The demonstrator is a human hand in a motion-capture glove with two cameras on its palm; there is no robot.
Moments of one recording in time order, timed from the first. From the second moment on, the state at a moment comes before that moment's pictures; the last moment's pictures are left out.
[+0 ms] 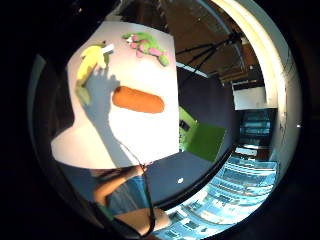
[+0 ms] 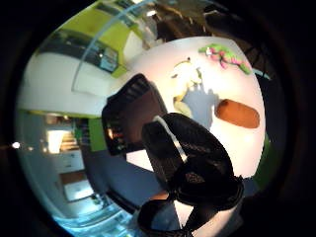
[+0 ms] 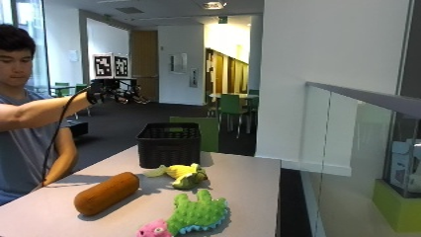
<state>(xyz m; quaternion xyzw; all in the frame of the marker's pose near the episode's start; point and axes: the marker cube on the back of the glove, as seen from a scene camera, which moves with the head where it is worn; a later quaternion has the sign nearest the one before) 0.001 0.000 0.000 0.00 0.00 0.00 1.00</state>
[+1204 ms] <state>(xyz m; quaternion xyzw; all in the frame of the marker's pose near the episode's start) 0.065 -0.005 0.042 -0.03 0.07 -0.01 1.00</state>
